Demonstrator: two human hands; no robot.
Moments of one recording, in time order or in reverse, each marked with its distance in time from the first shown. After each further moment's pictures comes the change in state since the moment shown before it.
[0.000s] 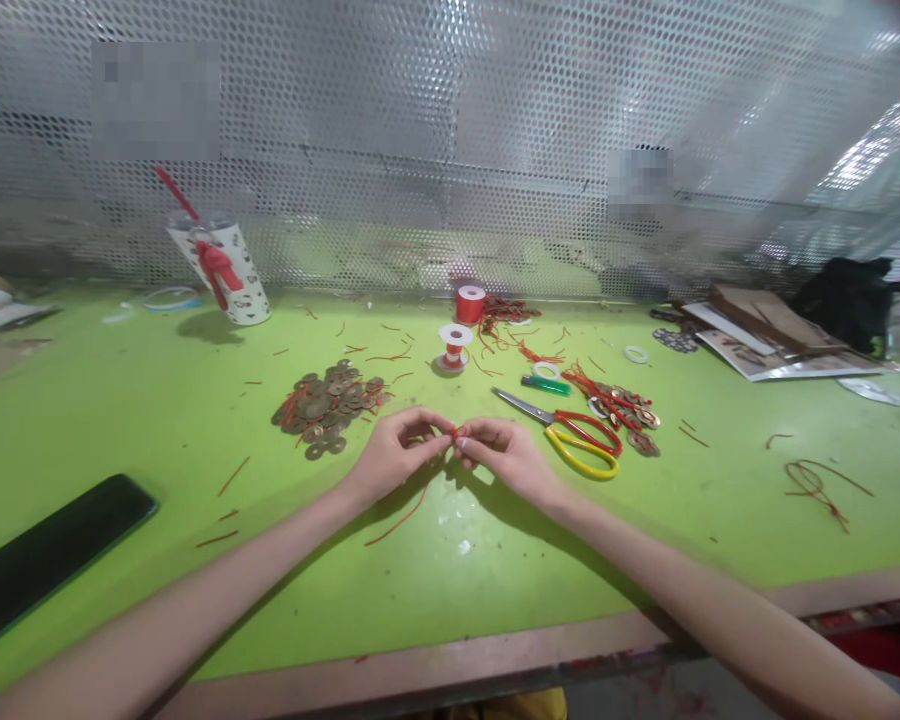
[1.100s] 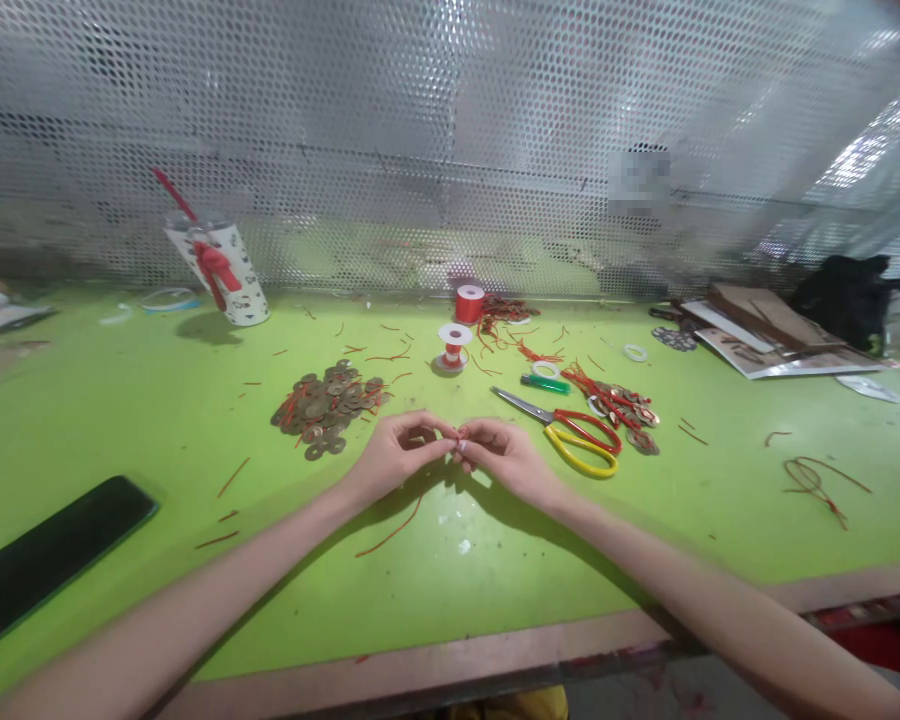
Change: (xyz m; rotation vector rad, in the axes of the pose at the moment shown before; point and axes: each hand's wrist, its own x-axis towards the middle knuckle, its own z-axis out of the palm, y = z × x) left_hand -0.001 0.002 -0.001 -0.102 -0.090 0.016; right_hand -0.001 0.004 -0.001 0.028 -0.072 -0.050
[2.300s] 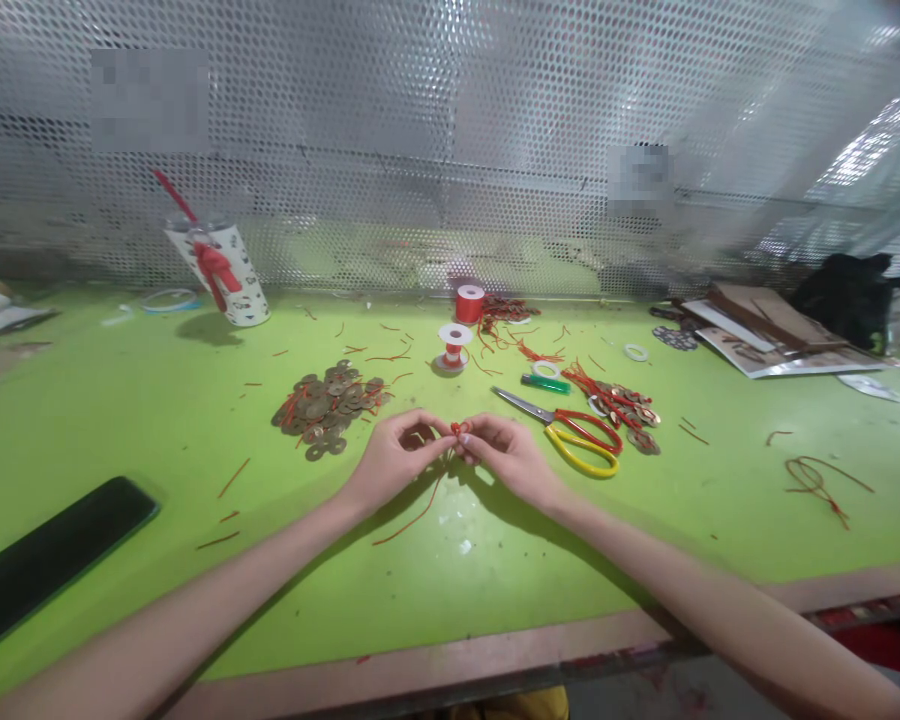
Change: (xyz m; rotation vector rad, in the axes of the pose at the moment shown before) left_hand -0.004 -0.003 0.005 0.193 0.134 0.026; right_hand -0.001 -0.004 0.003 -0.102 0.102 -0.013
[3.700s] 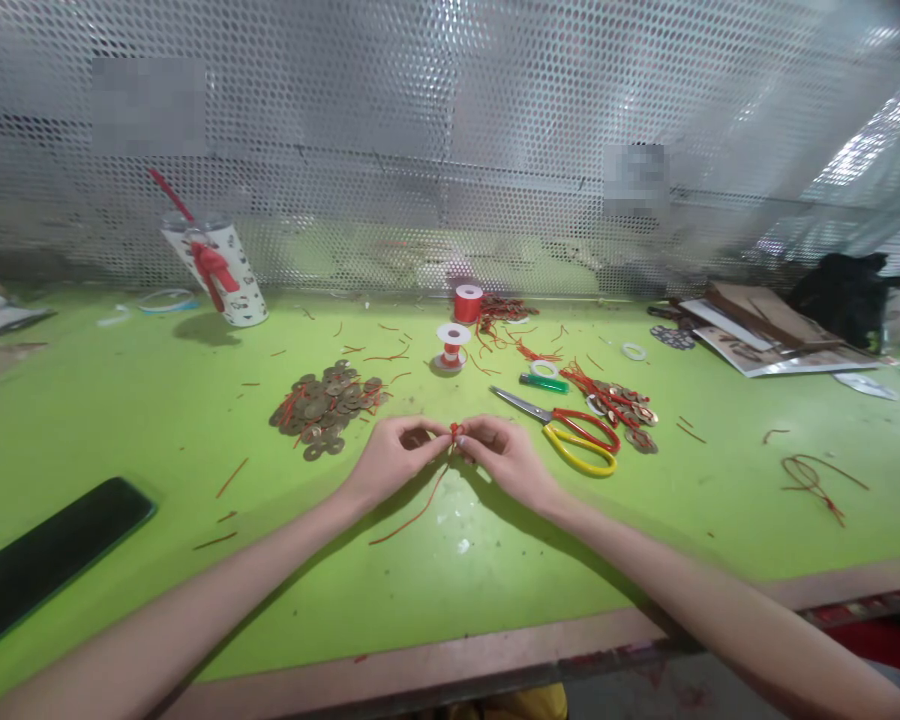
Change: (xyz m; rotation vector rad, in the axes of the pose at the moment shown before) left_hand 0.003 -0.006 0.000 0.081 -0.010 -0.059; right_hand -0.001 0.004 0.001 -0.091 0.037 -0.035
